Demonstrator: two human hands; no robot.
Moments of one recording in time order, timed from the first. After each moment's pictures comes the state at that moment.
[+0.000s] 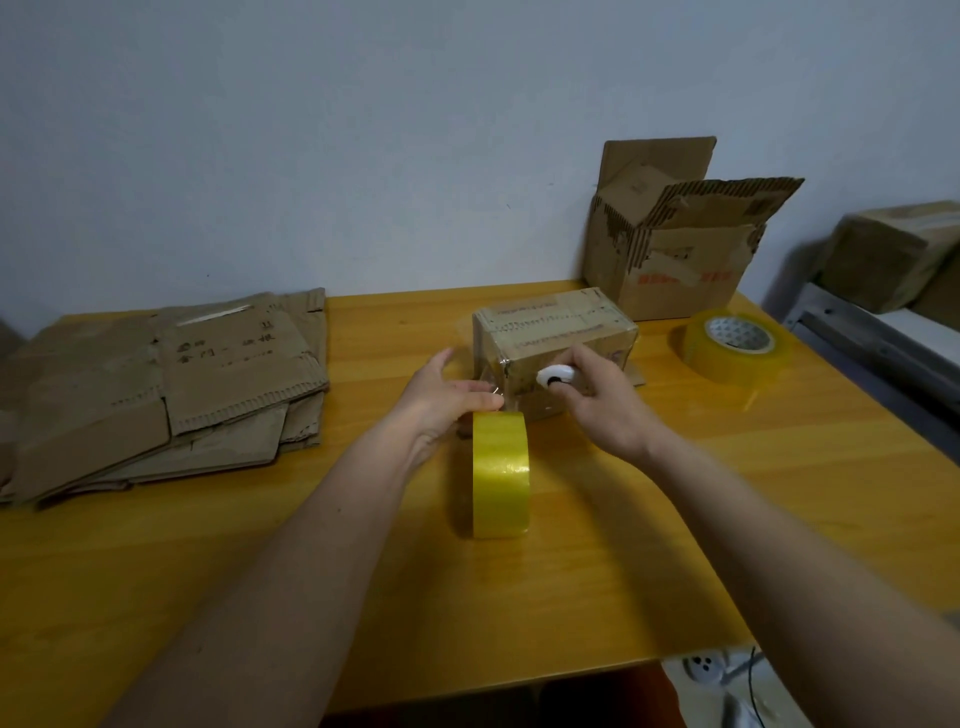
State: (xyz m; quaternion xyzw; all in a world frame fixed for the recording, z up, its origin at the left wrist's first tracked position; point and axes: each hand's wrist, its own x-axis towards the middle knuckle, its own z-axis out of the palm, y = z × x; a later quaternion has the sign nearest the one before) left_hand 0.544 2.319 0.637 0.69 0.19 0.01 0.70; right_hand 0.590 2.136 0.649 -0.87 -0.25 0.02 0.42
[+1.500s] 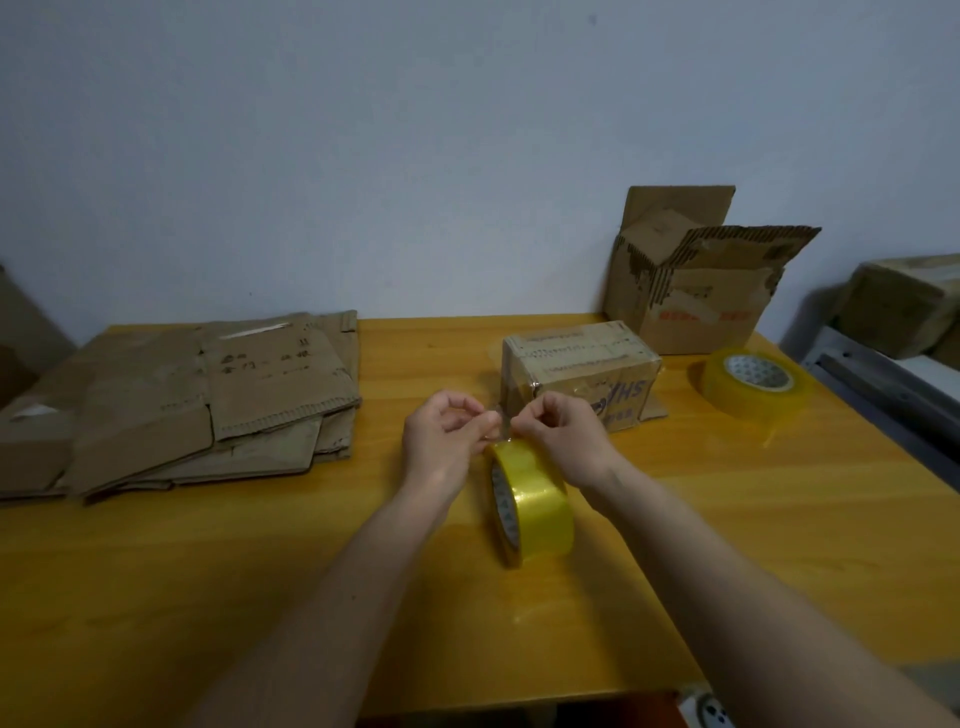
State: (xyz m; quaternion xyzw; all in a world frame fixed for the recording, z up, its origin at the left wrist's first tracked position) left_hand 0.497 2.312 0.629 0.64 0.17 0.23 0.72; right_hand 0.551 2.186 0.654 -0.81 -0.19 0.09 0.55
